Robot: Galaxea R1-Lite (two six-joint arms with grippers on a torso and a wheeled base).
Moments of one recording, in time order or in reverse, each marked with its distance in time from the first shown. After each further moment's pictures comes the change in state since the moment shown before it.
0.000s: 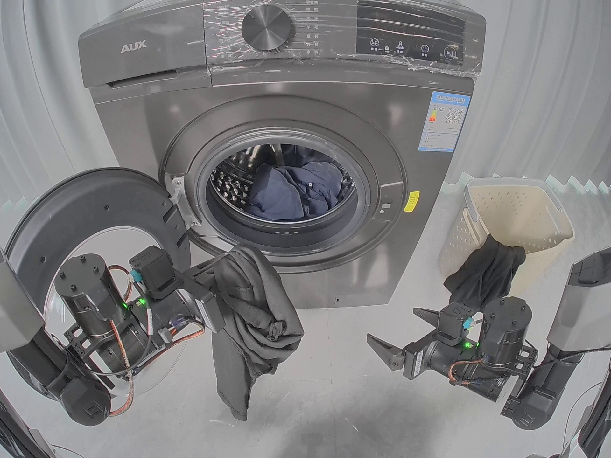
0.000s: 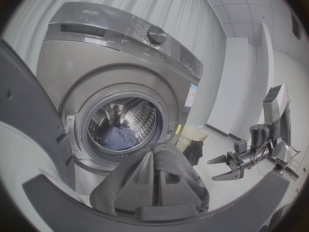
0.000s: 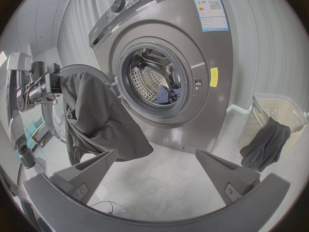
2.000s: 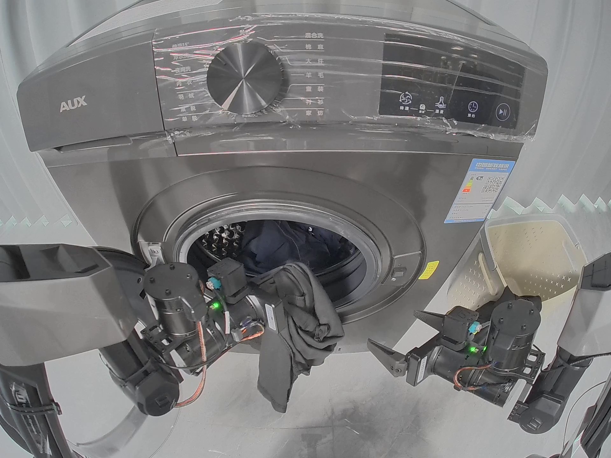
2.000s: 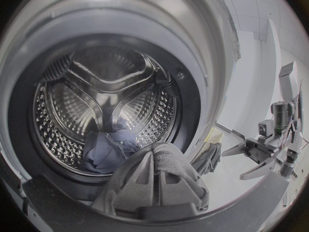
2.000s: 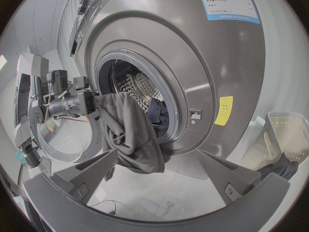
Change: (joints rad) left arm -0.092 0.304 -0.235 0.000 0.063 0.007; right arm 0.029 -0.046 0.035 0.001 0.002 -0.001
